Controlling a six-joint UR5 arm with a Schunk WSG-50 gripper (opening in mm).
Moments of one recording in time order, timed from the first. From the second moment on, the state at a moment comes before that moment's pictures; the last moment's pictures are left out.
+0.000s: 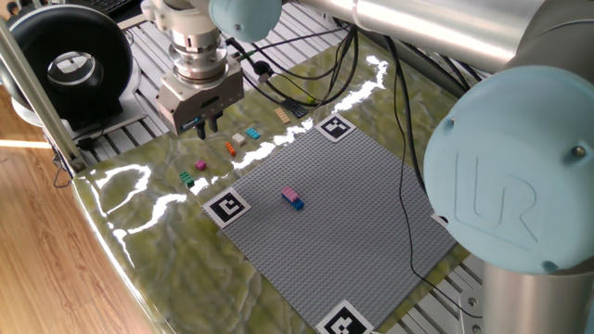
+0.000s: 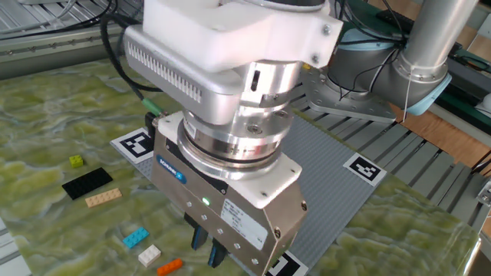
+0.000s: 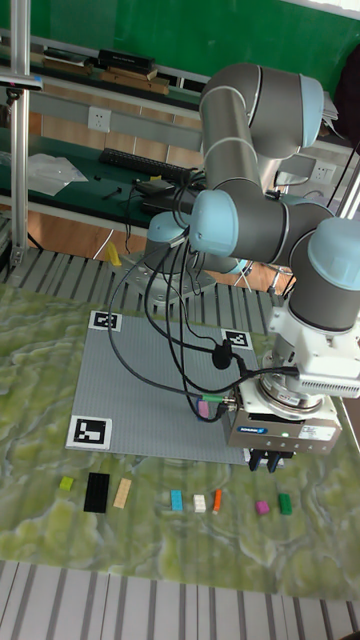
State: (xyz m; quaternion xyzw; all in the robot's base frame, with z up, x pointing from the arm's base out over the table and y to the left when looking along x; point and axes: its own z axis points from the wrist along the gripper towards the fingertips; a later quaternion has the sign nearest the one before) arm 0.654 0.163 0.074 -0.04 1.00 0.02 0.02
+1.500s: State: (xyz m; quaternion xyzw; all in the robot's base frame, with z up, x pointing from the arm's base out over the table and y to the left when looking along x) arm 0.663 0.226 0.019 0.04 1.00 0.02 0.03
